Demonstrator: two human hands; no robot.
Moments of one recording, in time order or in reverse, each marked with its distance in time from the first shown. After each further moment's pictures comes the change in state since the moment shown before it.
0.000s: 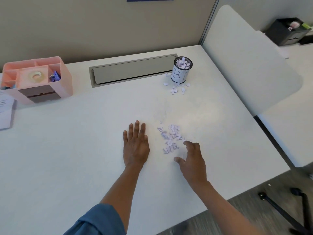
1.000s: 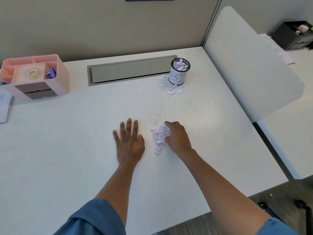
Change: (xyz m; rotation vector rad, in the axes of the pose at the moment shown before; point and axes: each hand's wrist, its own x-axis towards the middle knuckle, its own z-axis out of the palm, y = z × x) left_hand 0.006 0.024 -0.002 0.067 0.007 -0.109; right_hand 0.106 -0.024 -0.011 -0.065 -0.213 -0.212
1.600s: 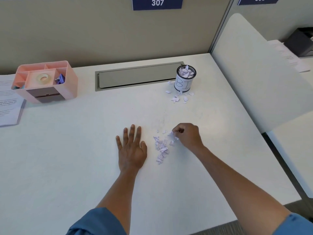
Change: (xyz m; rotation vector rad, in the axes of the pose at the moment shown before) left_hand 0.001 -0.001 0.004 0.032 0.011 -0.012; right_hand 0.040 0.023 -0.027 0.357 0.080 0.005
